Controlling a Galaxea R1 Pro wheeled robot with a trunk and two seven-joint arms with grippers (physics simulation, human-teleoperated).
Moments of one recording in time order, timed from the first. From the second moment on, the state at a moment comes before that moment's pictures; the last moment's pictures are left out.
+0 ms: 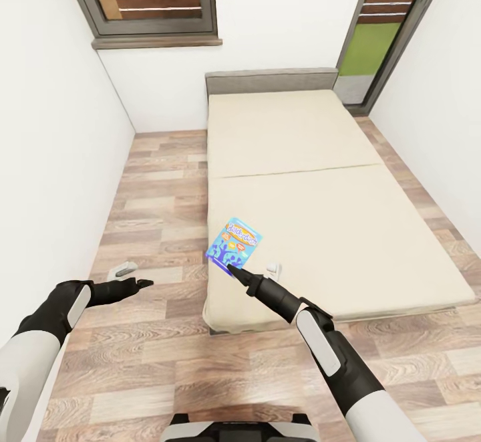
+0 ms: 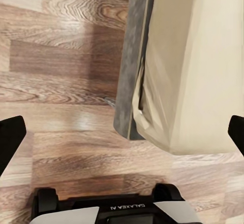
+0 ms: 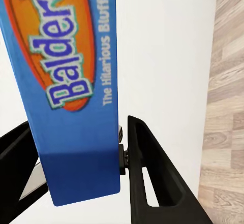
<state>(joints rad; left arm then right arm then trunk) -0.85 0.29 0.18 -0.56 0.15 0.67 -0.53 -0.56 0.05 0.27 -1.07 -0.79 0.29 0.67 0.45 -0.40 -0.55</state>
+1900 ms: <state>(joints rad) -0.85 0.29 0.18 -0.56 0.15 0.67 -0.53 -0.56 0.05 0.27 -1.07 -0.79 0.29 0.67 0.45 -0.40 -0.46</state>
